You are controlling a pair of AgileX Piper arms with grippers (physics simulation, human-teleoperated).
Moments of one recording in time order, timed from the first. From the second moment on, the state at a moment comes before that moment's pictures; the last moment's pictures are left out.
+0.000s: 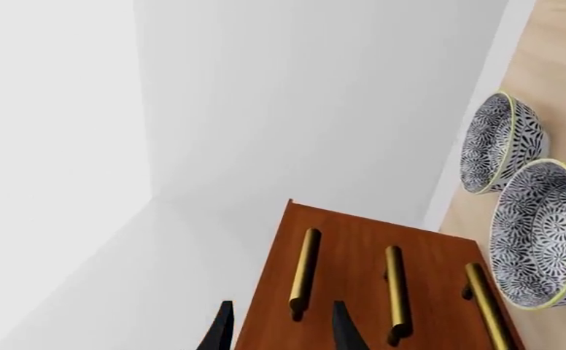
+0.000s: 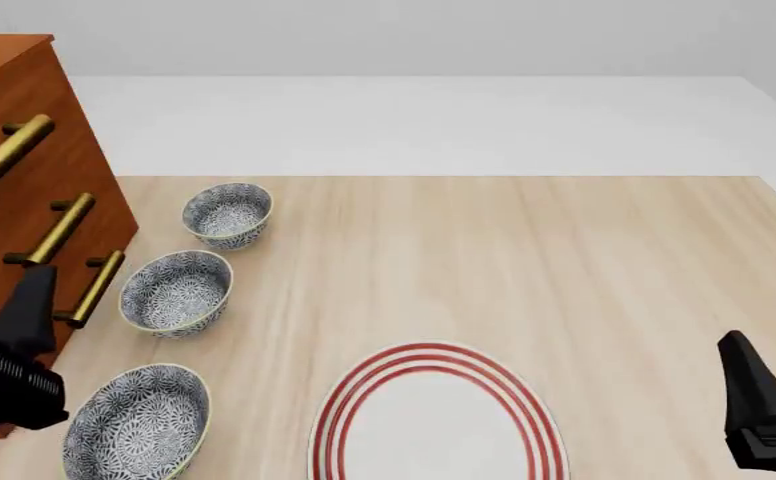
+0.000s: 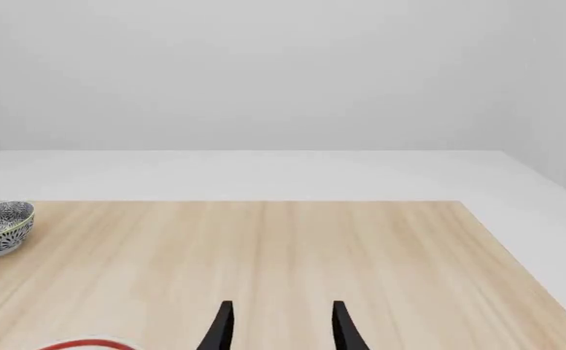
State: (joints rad) left arm -0.01 0.60 -0.08 -0.65 1.47; right arm 0.00 0.01 0.00 0.00 0.00
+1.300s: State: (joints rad) left arm 0.08 0.96 -0.15 -0.90 1.50; right arm 0.00 0.01 0.00 0.00 0.00
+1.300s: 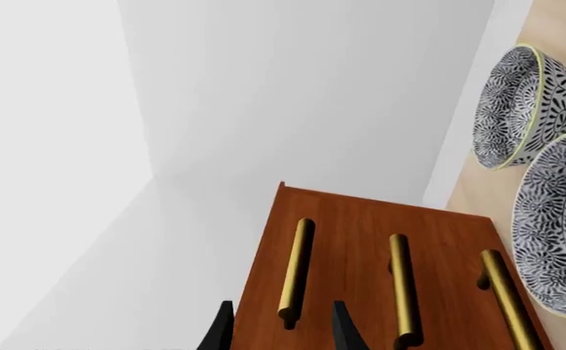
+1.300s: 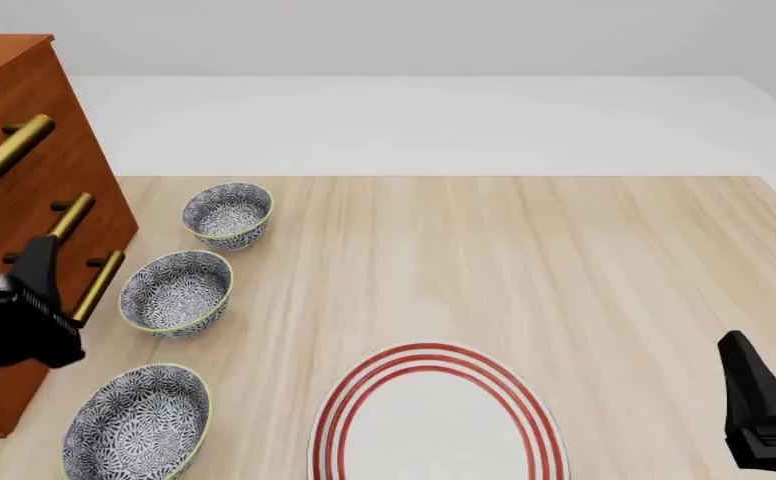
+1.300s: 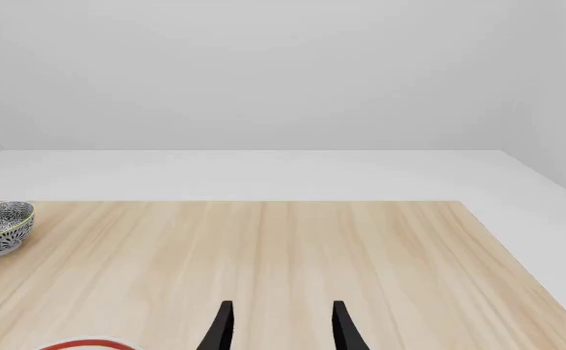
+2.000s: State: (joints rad) left arm 0.13 1.08 -0.20 -0.95 1.50; right arm 0.00 0.01 0.00 0.00 0.00
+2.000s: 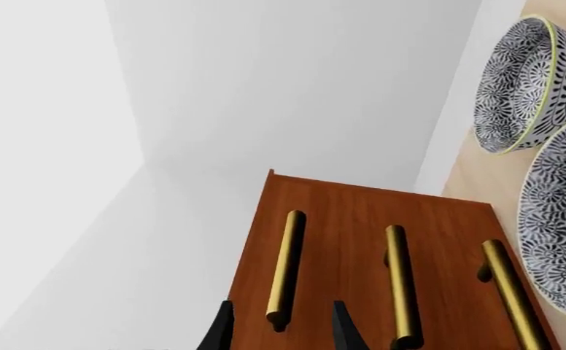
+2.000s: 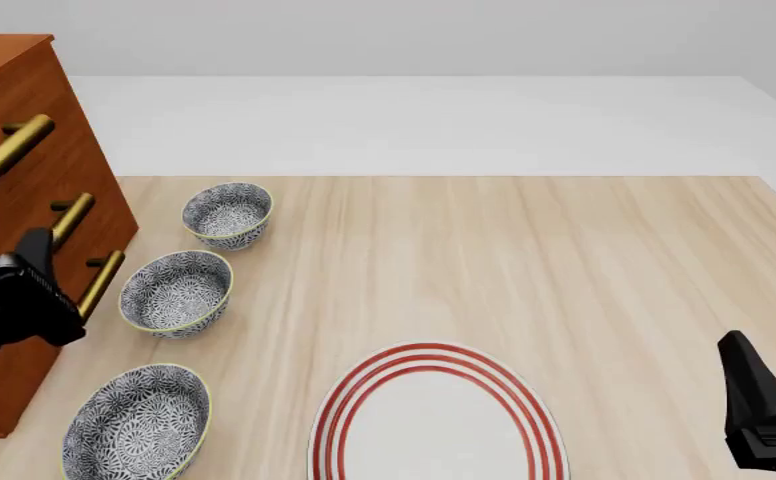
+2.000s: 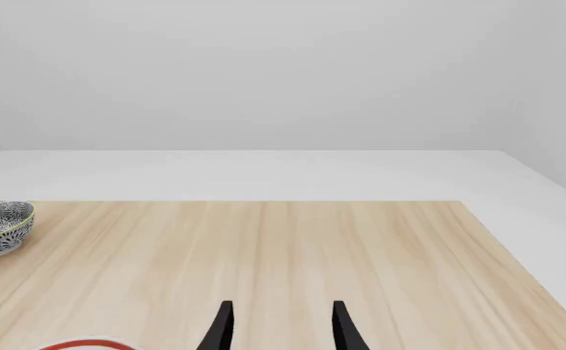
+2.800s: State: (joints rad) left arm 0.16 1.14 -0.23 -0.99 1.52; right arm 0.00 0.01 0.00 0.00 0.00
